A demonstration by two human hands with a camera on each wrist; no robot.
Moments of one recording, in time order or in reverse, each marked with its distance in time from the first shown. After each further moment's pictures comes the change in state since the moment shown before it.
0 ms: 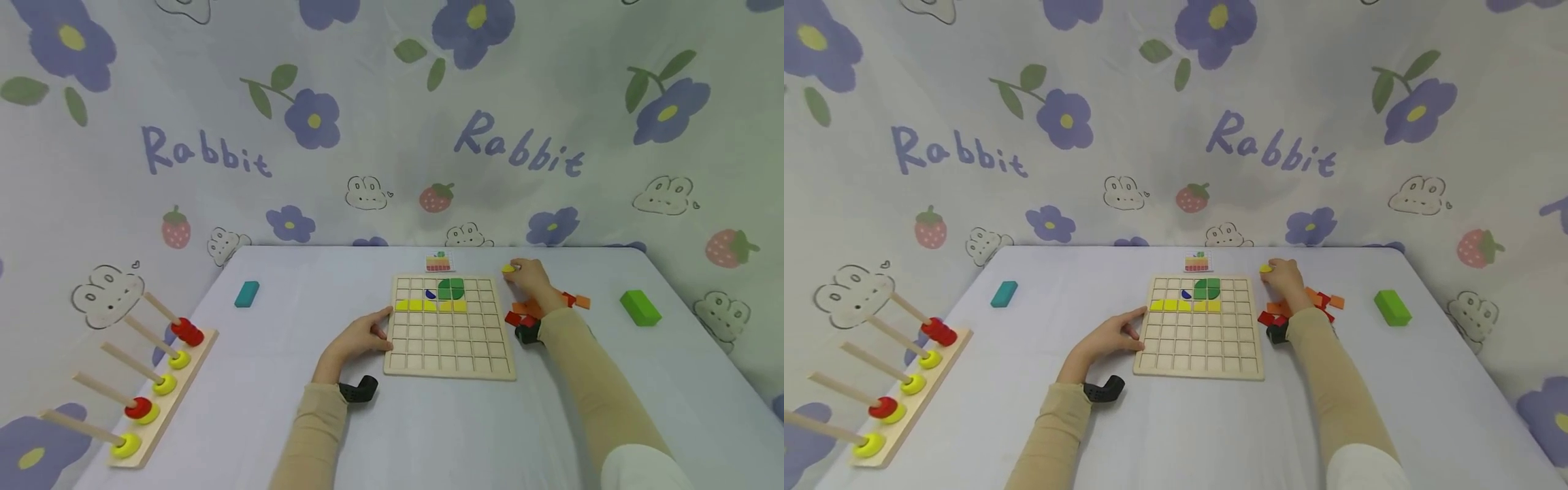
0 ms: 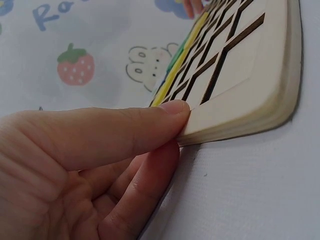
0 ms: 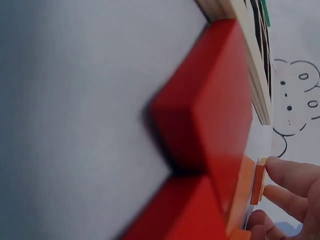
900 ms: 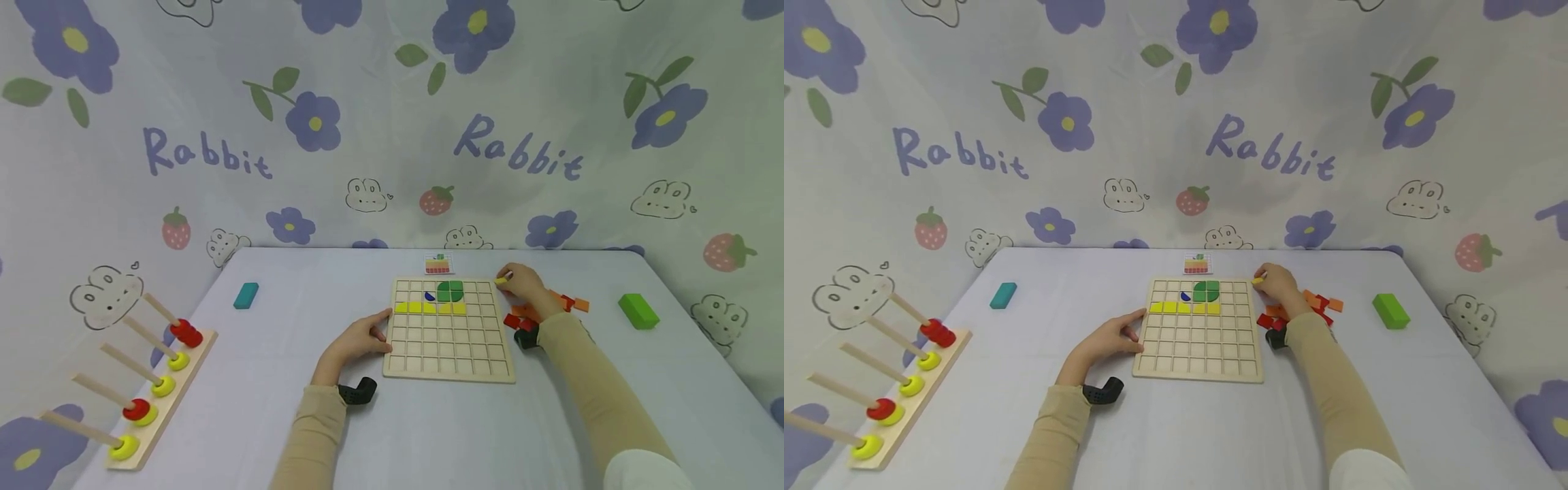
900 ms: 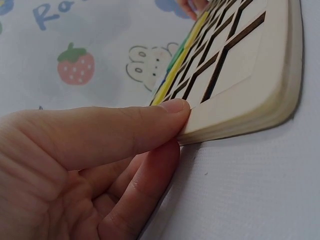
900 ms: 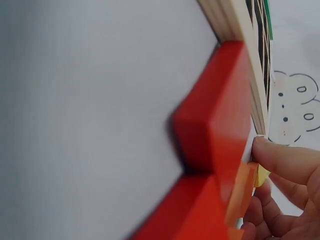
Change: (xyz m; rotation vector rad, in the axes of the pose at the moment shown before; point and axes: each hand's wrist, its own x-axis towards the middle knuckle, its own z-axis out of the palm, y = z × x) left_hand 0.000 -0.001 0.002 -0.001 0.019 -0.006; right_hand 0.002 0.001 0.010 -0.076 -0.042 -0.078
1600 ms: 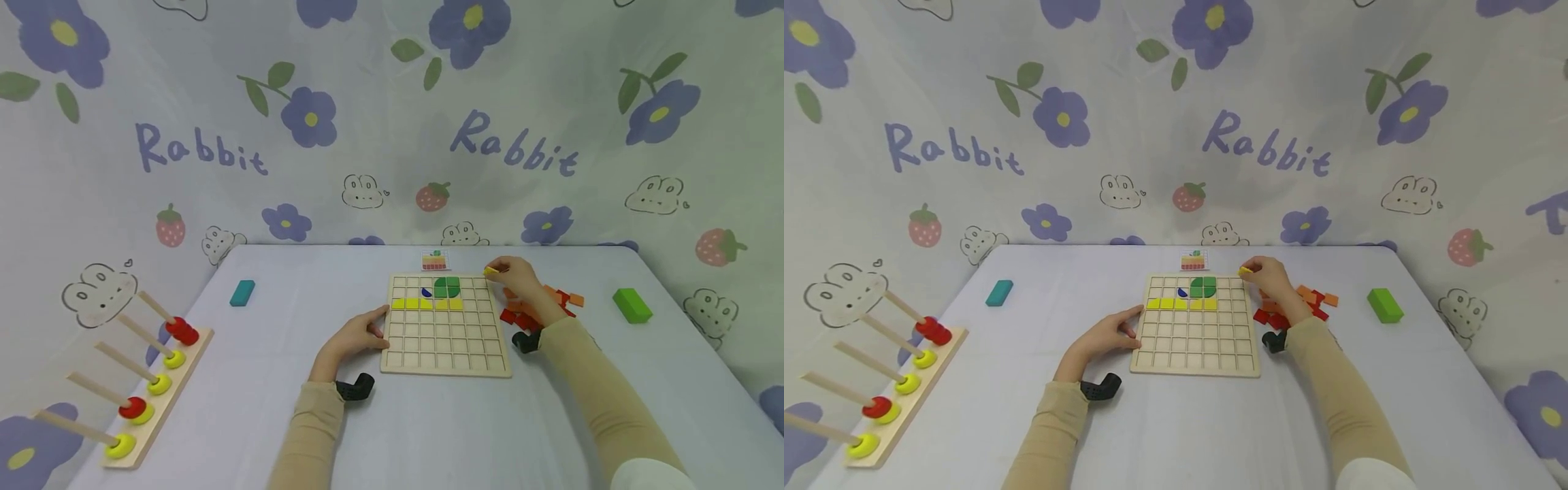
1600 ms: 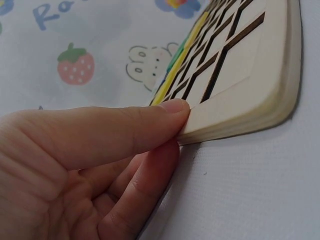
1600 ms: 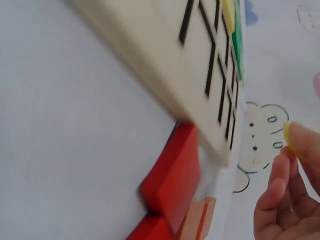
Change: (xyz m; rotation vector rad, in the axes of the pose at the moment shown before) left_hand 0.000 0.001 -0.001 0.007 -0.004 -0.005; right_hand -0.017 -0.018 -0.004 0.274 0.033 -0.024
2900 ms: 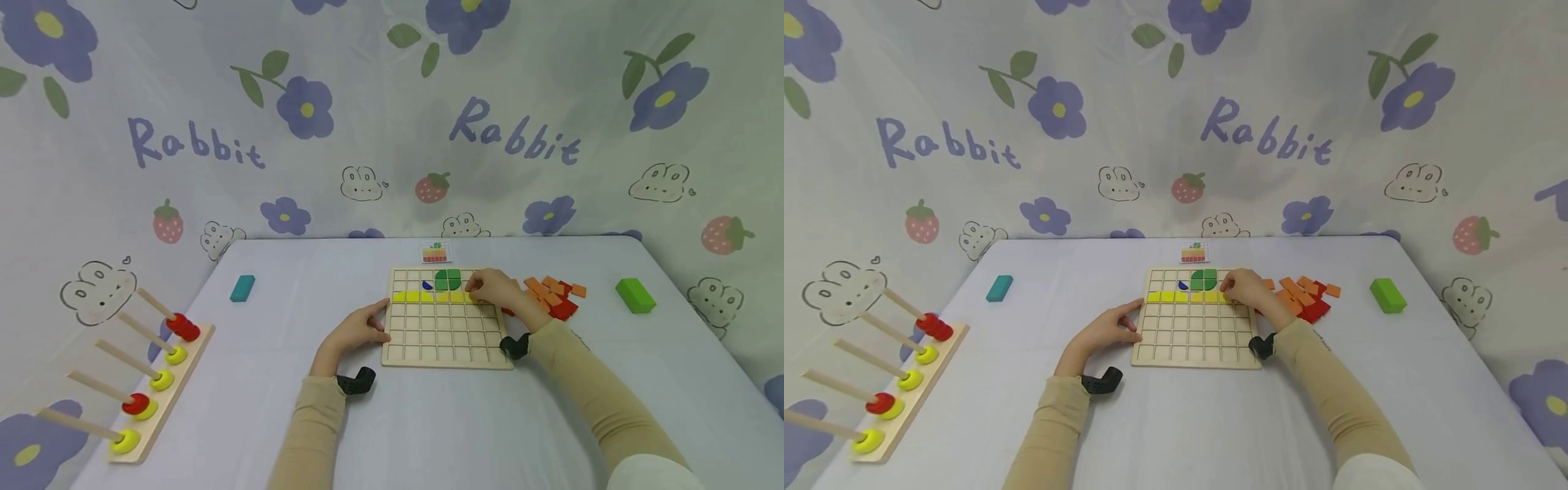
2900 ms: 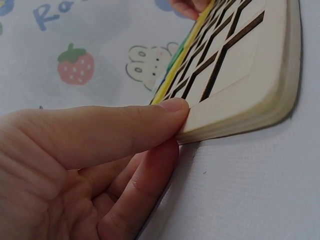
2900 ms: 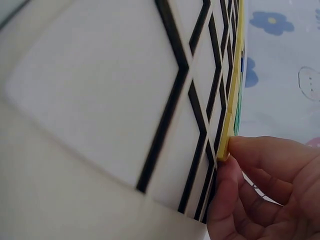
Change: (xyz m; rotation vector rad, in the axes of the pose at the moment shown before) left_hand 0.004 0.000 0.000 -0.002 -0.004 -0.017; right_hand -0.014 -0.022 0.036 -0.227 -0.234 -0.156
